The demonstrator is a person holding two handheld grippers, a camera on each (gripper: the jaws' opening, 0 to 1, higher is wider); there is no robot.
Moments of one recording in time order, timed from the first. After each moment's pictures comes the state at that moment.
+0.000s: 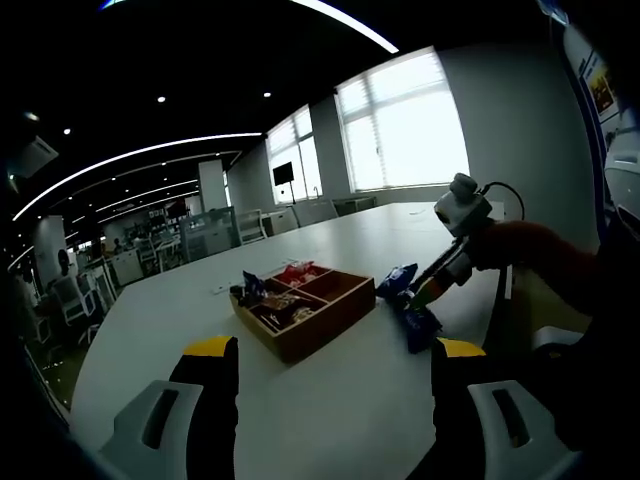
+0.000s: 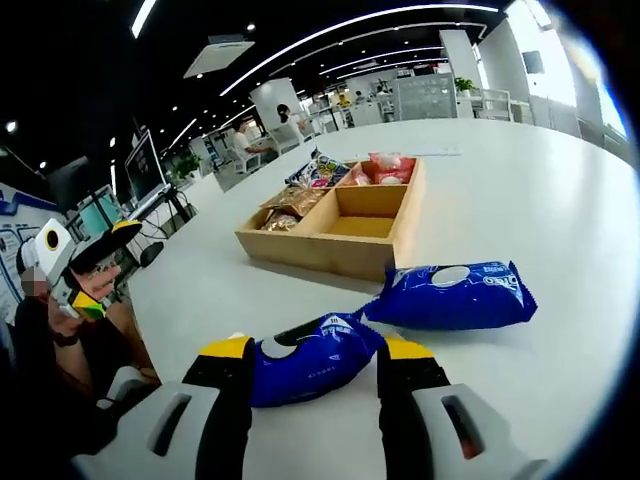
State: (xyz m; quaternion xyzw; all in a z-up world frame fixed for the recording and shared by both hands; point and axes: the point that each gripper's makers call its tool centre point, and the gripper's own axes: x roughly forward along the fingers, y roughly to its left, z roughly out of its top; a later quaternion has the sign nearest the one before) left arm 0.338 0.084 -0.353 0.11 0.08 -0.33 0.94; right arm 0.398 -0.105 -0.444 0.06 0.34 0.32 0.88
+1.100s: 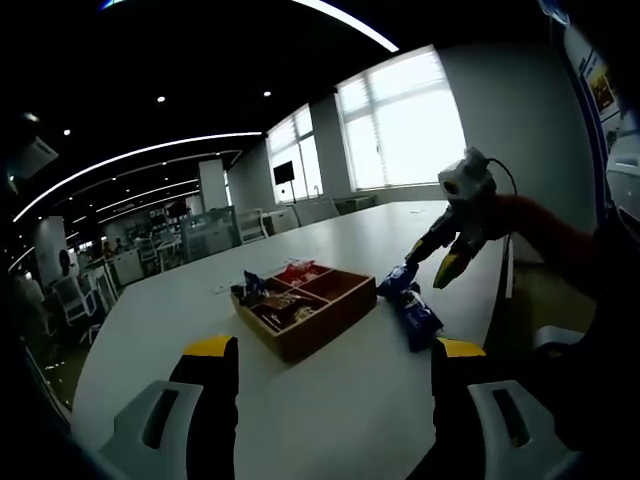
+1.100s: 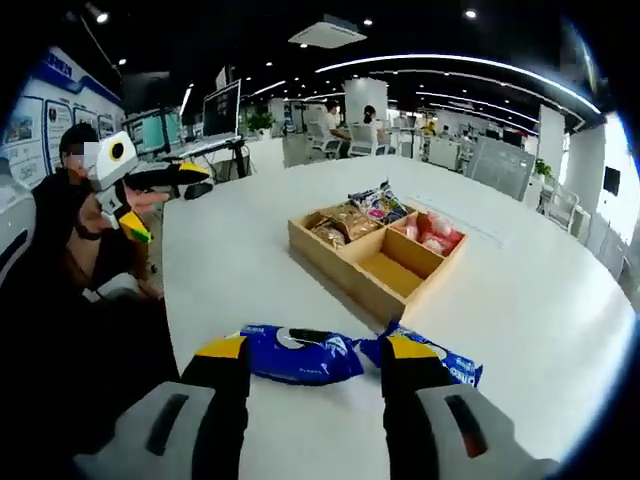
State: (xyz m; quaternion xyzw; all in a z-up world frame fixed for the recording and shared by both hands) left arm 0.339 0.085 -0.352 0.11 0.08 -0.32 0.94; right arm 0.382 -0.111 -0.407 -0.20 0.27 0.48 0.82
